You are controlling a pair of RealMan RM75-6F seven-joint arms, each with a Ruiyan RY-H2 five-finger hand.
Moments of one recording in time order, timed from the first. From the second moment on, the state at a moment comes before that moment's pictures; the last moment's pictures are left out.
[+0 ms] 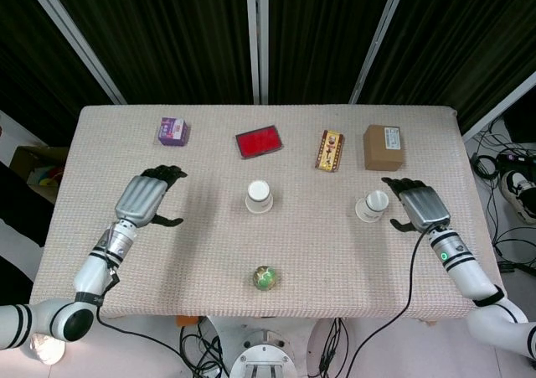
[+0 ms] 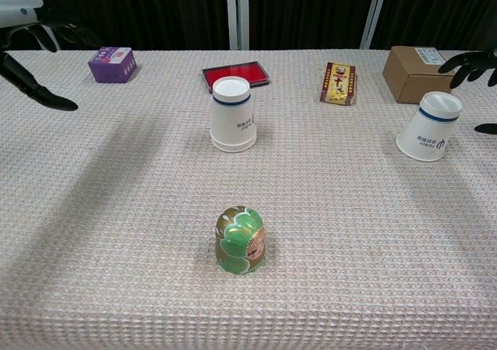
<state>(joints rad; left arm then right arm) -0.76 -1.21 0.02 -1.81 1.01 1.18 0.28 0.54 -1.22 0.13 -1.47 -1.29 0.86 -0.13</state>
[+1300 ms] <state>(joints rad) -0.52 -1.14 0.01 -1.85 1.19 1.23 0.24 0.95 -1.35 0.32 -1.62 -1.11 0.74 -0.25</state>
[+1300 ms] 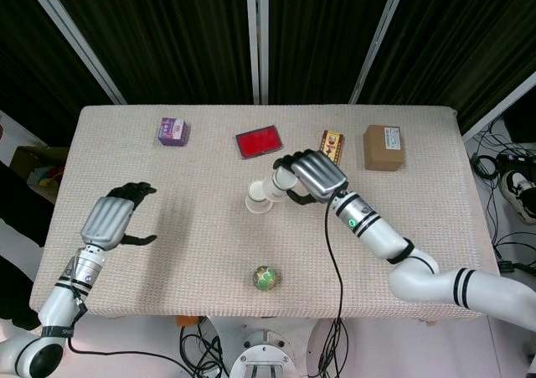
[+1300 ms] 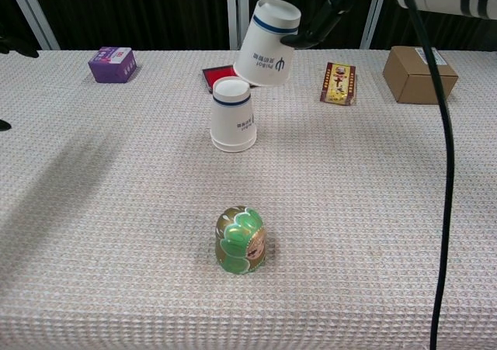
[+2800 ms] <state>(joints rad) -0.40 -1.13 -0.03 -1.78 1.27 1.24 0.20 1.01 -1.40 0.16 -1.61 -0.95 0.87 -0.40</state>
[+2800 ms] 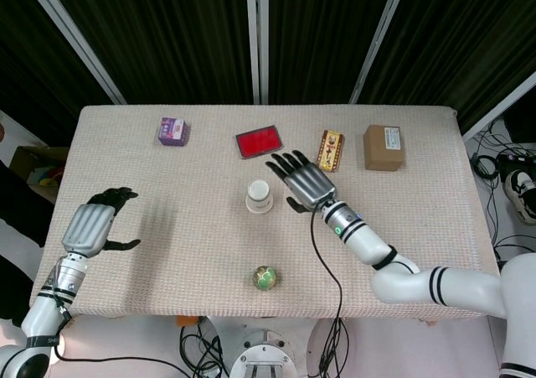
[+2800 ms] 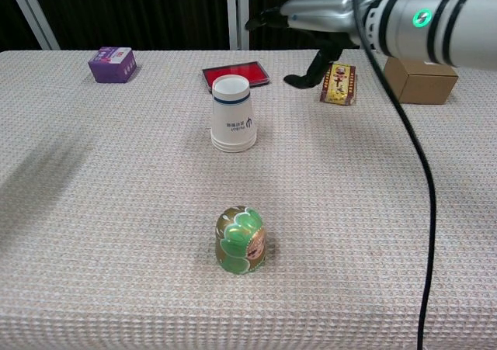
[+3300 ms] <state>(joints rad) -0.24 -1.10 0.01 -1.73 1.29 1.48 0.36 0.45 -1.05 -0.08 -1.79 -1.30 1.40 -0.08</state>
